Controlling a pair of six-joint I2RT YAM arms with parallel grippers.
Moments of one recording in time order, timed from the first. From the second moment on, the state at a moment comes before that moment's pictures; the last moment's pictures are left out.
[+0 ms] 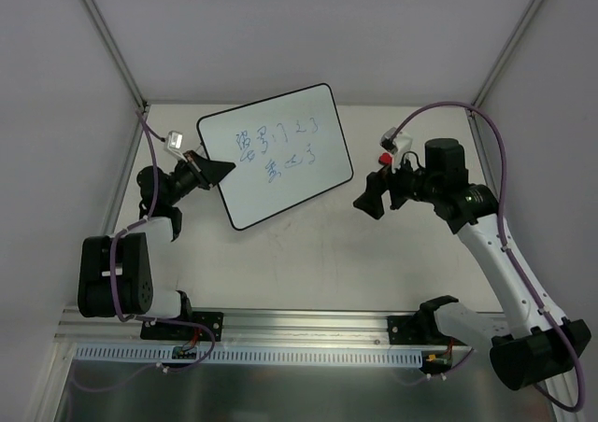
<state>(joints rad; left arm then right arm) 0.11 1.40 0.51 0.96 0.84 -0.82 0.33 1.04 1.09 -0.68 -0.56 -0.13</state>
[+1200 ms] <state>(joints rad) 0.03 1.04 0.41 0.51 0.78 -0.54 0.04 2.09 1.73 -0.64 -0.40 -0.29</state>
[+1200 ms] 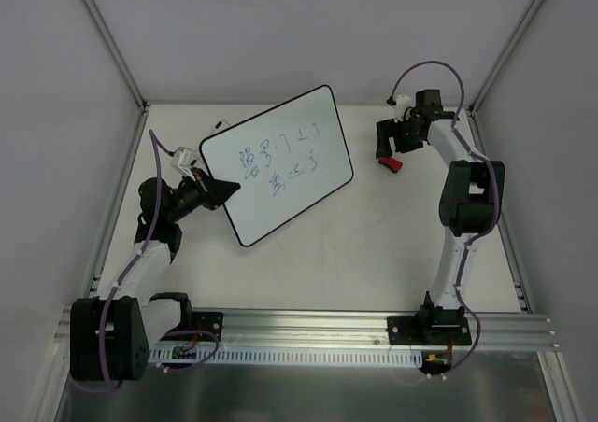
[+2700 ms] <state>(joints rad) 0.03 1.04 0.41 0.43 0.78 -0.53 0.04 2.25 1.81 -0.70 -0.32 -0.26</state>
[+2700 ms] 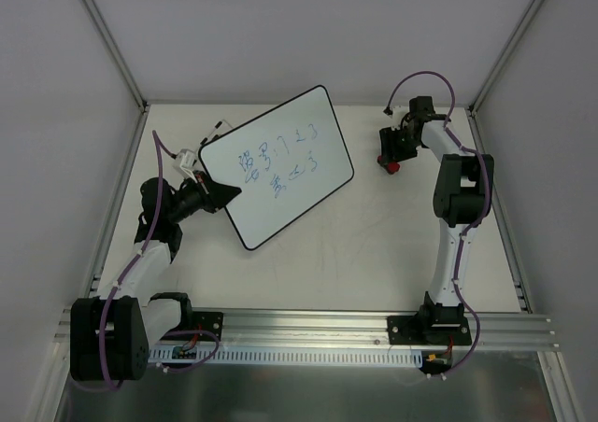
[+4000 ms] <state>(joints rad) 0.03 1.02 0.44 0.31 0.81 -0.50 0.21 1.98 1.66 -0.55 -0.31 -0.06</state>
